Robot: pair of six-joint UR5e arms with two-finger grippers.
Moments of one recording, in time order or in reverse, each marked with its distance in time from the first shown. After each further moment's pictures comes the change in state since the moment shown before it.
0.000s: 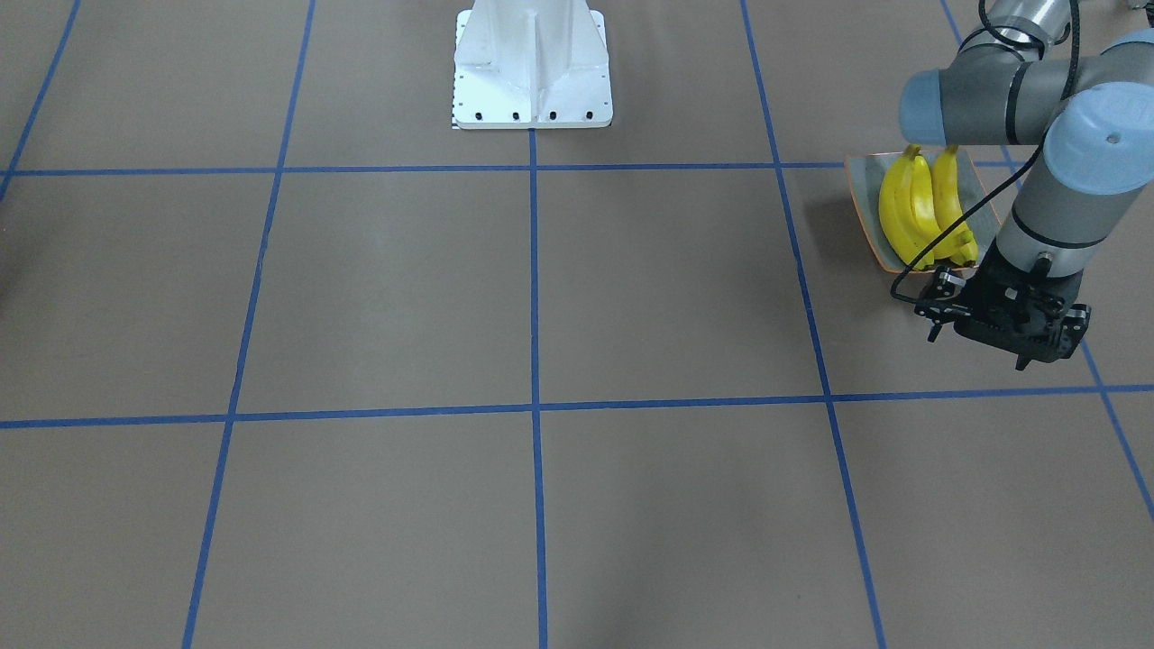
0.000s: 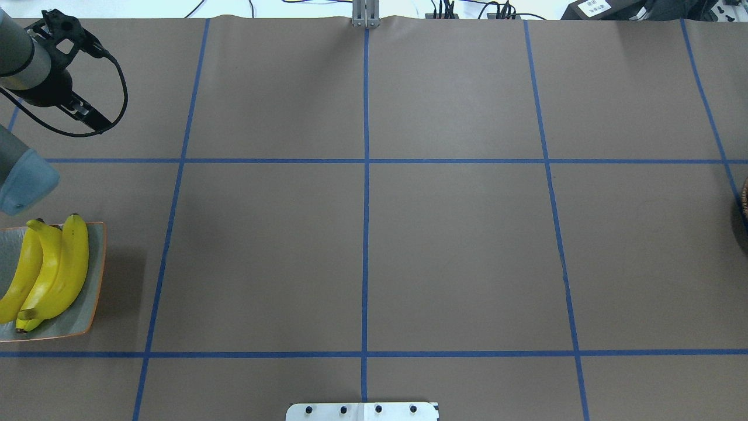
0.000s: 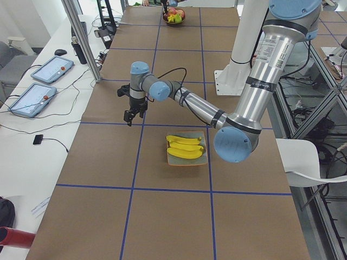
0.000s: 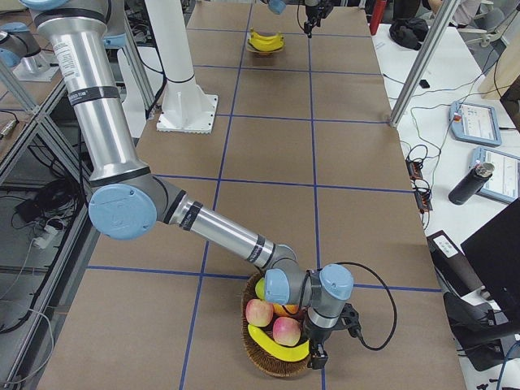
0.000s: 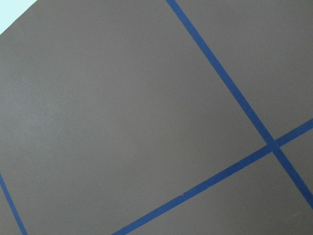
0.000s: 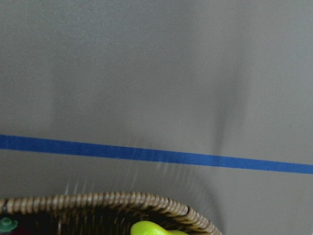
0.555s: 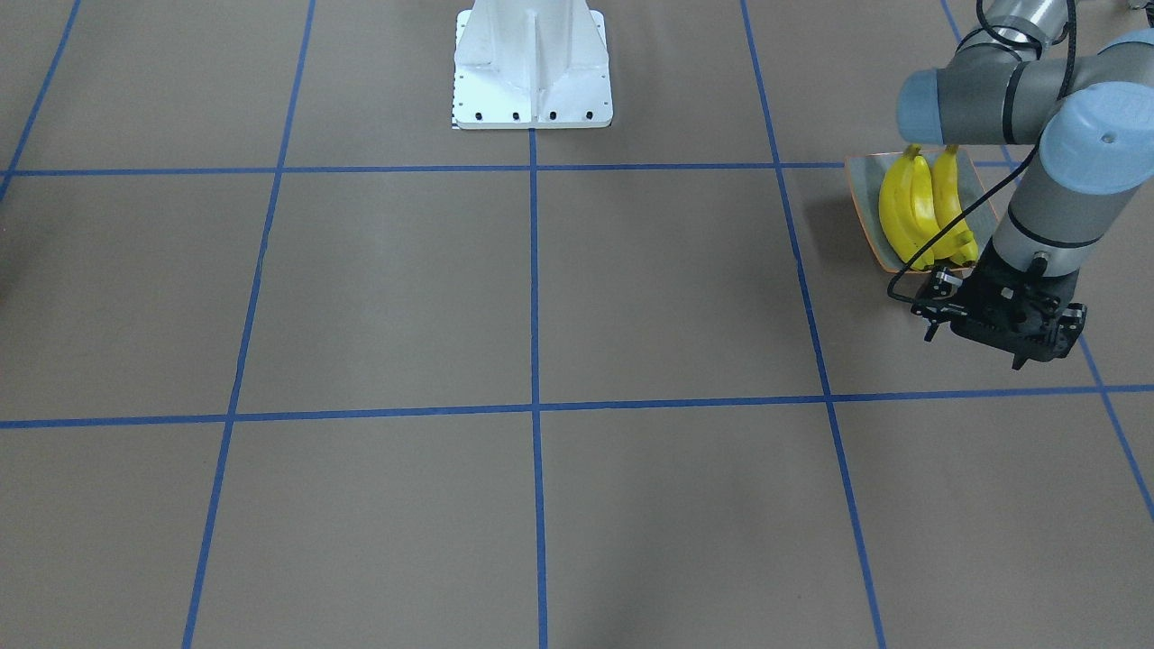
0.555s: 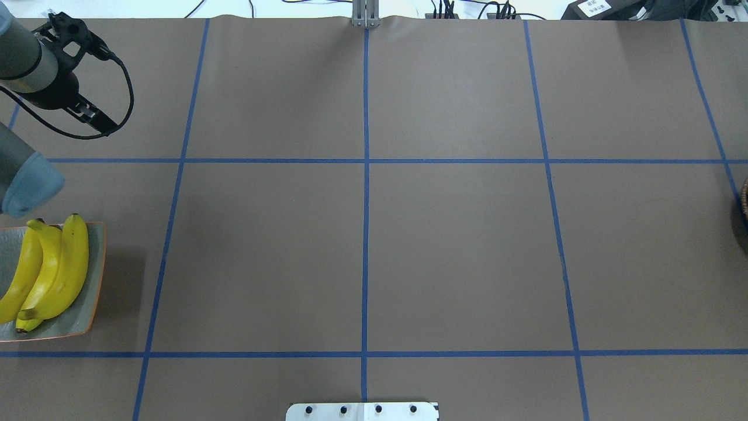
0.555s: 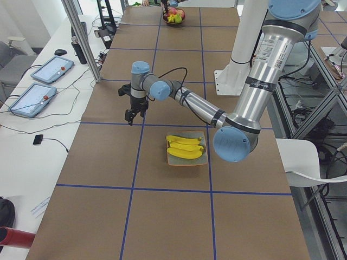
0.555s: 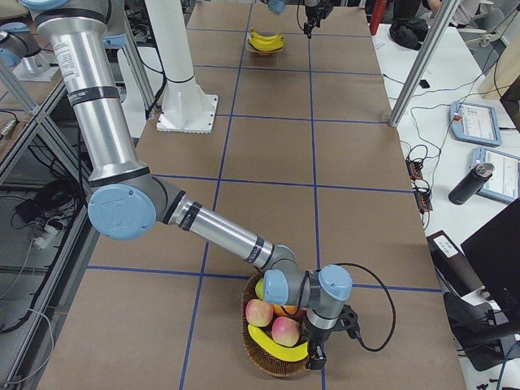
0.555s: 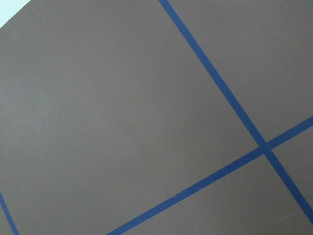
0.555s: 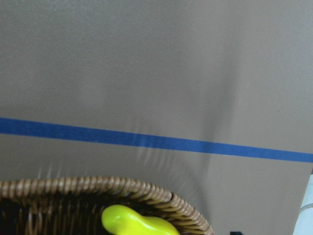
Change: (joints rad) left arm 0.005 -0.003 -0.002 0.000 0.000 -0.009; right arm -0.001 -0.003 -0.001 0.000 -0.013 -0.001
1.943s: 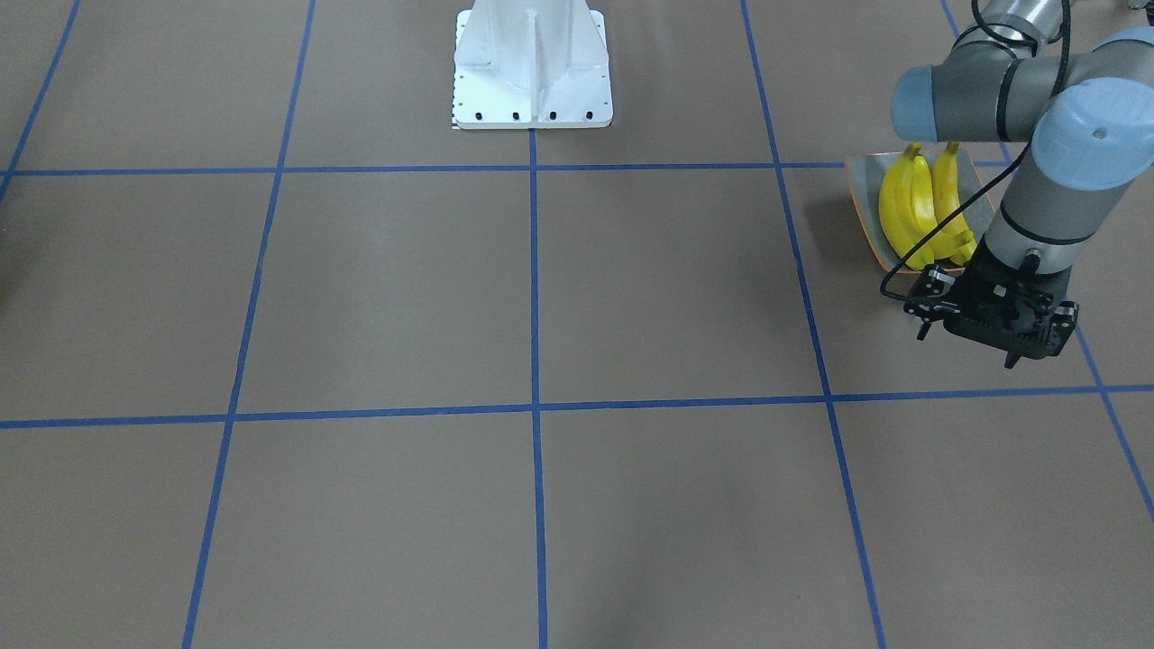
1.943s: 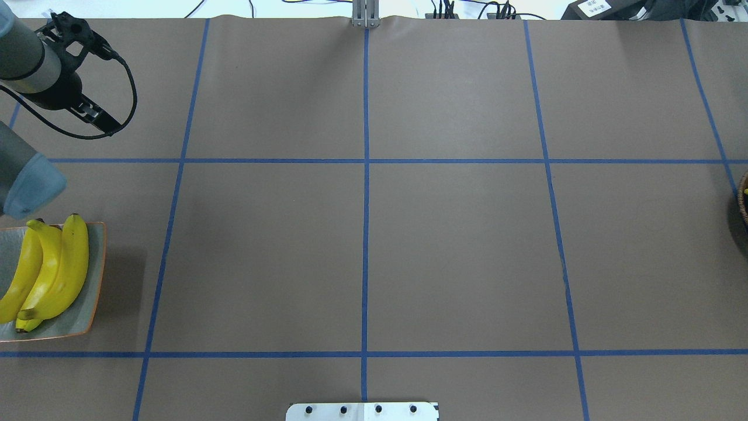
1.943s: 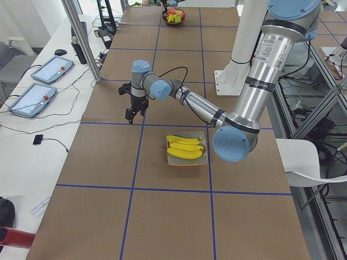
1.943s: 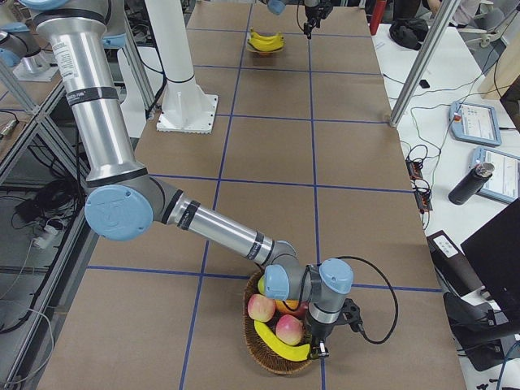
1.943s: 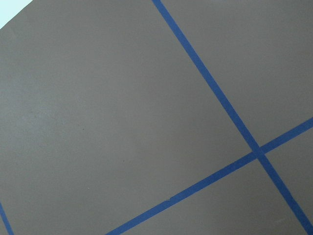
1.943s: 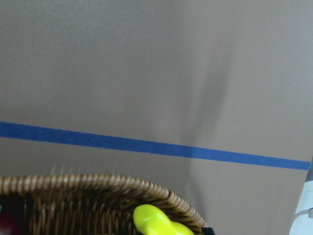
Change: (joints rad) left arm 0.006 -0.003 -0.008 0.001 0.000 -0.016; right arm 0.001 -0.020 0.078 -0.028 0.000 -0.016
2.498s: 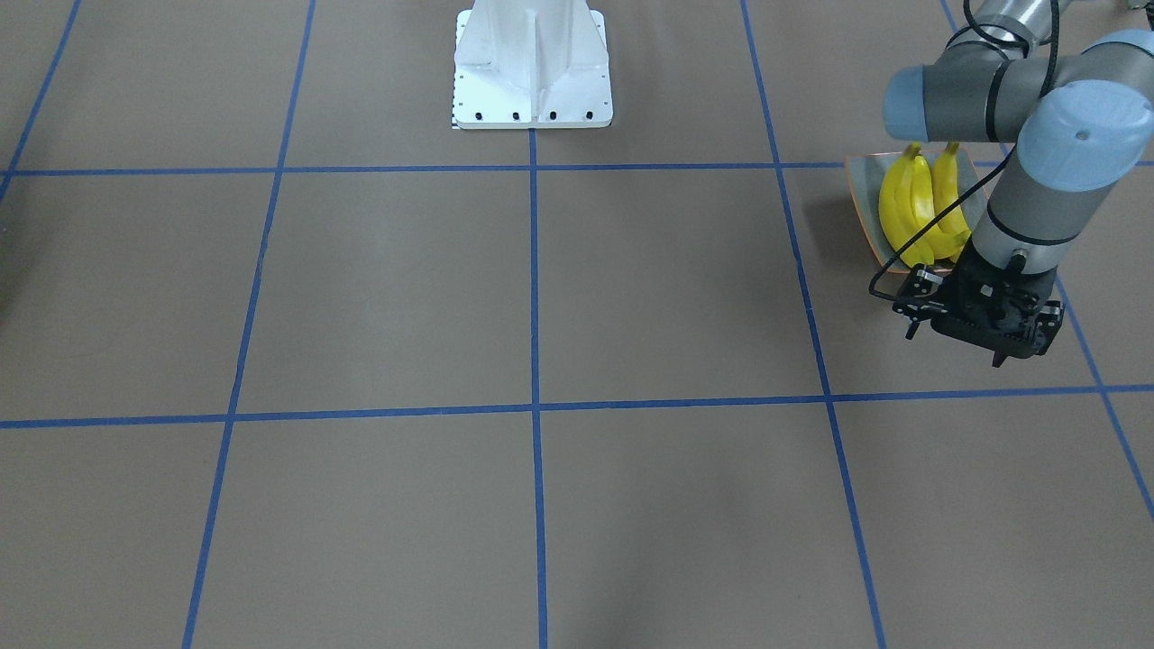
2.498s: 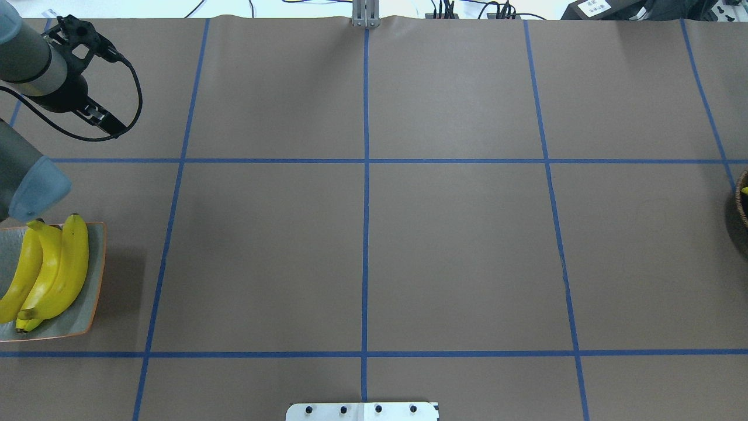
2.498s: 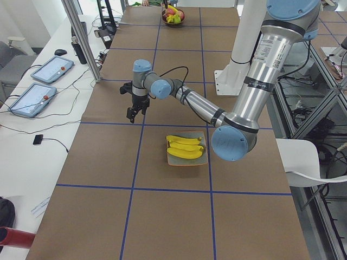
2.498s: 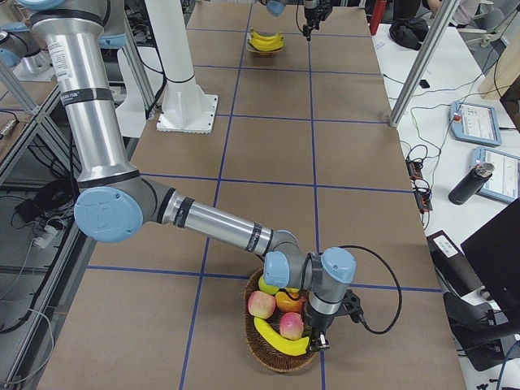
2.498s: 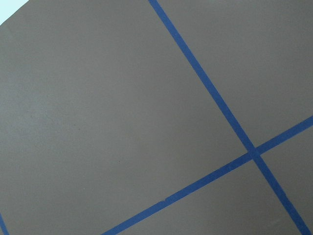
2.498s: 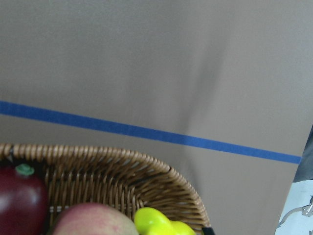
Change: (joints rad) left arm 0.016 -0.006 0.000 0.000 0.000 -0.021; right arm 0.033 -0.039 0.159 -0.165 -0.010 -0.086
